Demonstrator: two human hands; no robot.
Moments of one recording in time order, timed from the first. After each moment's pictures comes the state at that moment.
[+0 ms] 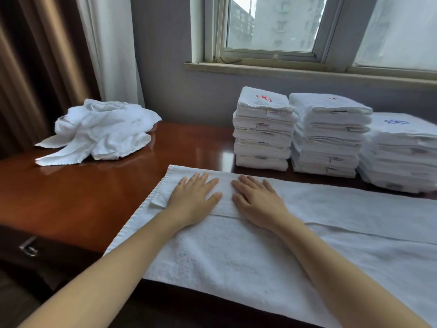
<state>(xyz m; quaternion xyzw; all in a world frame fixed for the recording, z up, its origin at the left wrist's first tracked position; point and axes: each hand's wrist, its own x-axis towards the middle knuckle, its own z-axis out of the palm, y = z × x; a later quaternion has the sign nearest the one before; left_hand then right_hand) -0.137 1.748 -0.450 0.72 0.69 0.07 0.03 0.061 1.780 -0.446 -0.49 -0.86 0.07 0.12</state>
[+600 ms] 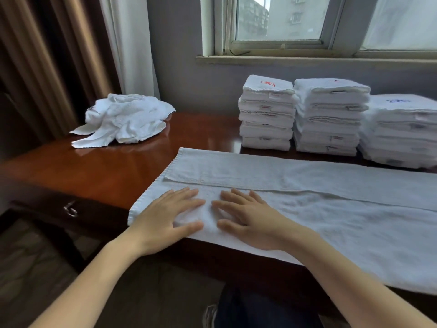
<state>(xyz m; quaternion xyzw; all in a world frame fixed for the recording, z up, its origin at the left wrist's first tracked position) -0.165 1.582 -0.449 0.77 0.60 0.20 0.11 0.075 1.652 -0.434 -0.33 -0.93 0.15 0.05</state>
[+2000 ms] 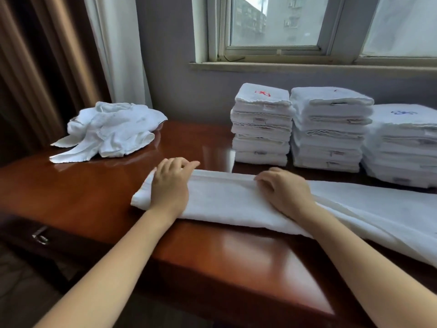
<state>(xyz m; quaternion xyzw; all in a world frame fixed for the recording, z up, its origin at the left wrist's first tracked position) -0.145 1.717 -0.434 0.65 0.68 0.27 -0.19 0.117 1.780 -0.424 -0.49 -0.84 -0.02 0.24</state>
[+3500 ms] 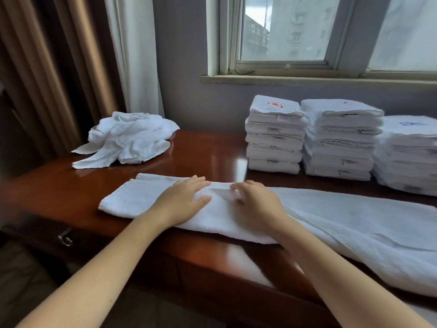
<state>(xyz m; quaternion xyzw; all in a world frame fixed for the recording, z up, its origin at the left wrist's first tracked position) -0.176 1.684 -0.416 0.71 0.67 0.19 0.07 0.031 1.737 -0.423 -0.47 -0.86 0.07 0.19</state>
